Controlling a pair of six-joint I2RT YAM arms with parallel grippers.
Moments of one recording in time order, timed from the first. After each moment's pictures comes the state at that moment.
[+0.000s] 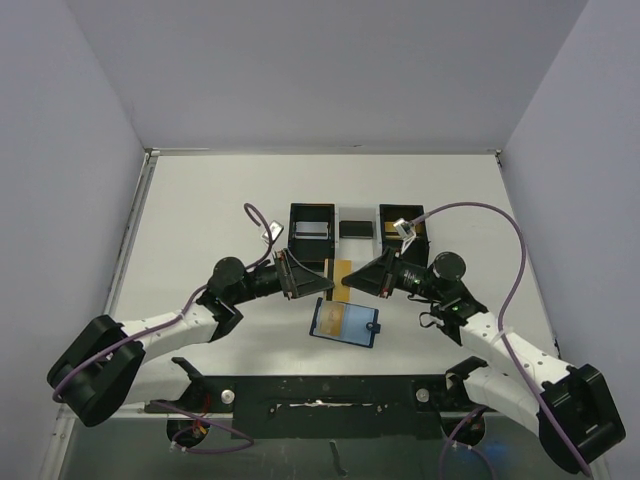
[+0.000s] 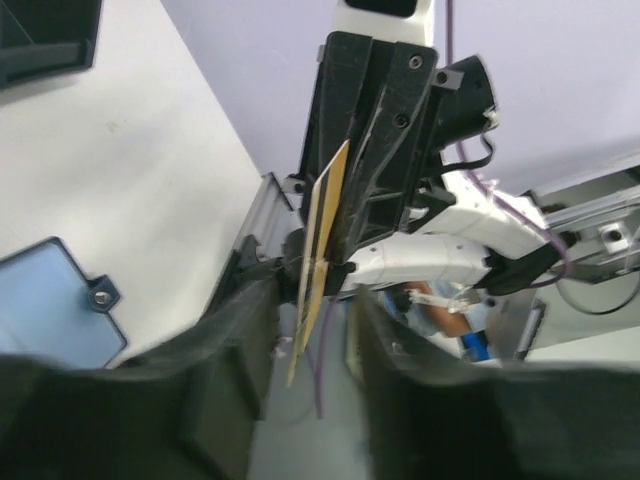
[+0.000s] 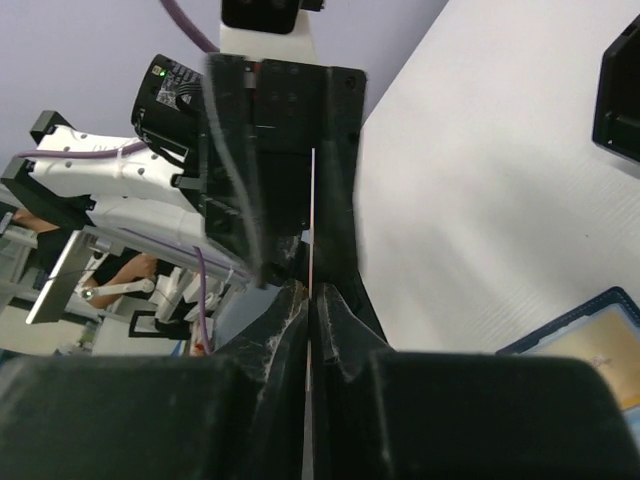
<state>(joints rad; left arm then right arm) -0.70 1.24 0.40 0.95 0.58 -1.23 0.48 0.97 0.38 0.63 -0.77 1.00</state>
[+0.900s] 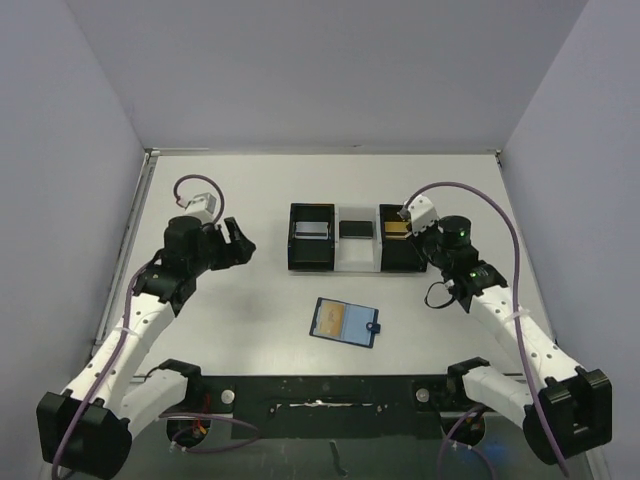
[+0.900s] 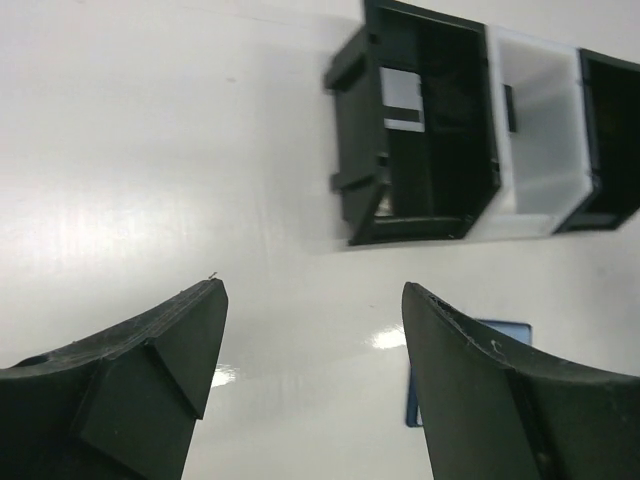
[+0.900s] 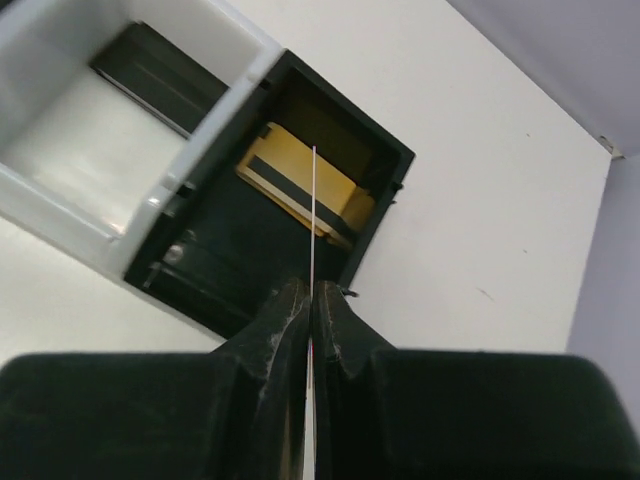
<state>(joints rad) -0.35 0.96 0.75 -0.31 0.08 -0.51 0.34 0.97 0.68 -0.14 0.05 -0.39</state>
